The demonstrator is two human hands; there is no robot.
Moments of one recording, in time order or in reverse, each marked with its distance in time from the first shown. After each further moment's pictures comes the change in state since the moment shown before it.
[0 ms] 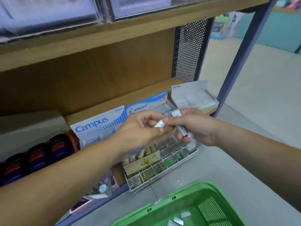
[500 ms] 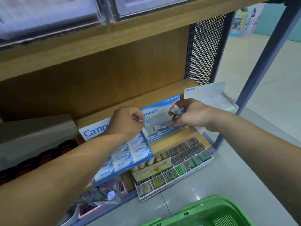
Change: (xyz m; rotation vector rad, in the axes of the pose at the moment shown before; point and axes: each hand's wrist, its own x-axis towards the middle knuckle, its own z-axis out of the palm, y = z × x) left_hand 0.058 -0.034 -0.060 0.531 0.378 -0.009; right_hand 0.063 -0.027 -0.007 -0.543 0.071 -0.086
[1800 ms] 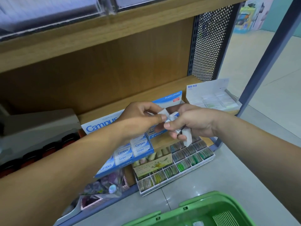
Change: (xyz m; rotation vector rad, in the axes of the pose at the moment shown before) left_hand -0.026 0.038 -0.001 -0.350 -0.277 0.018; right_hand -0.017 -0.003 0.019 0.445 -0.458 -0.014
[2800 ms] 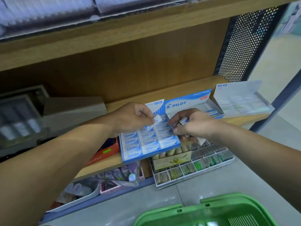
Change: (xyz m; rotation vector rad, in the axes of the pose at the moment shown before) left_hand -0.029 -0.050 -0.090 0.163 -0.010 -0.155; right_hand 0.042 0.013 0.056 -0.384 0.309 -0.026
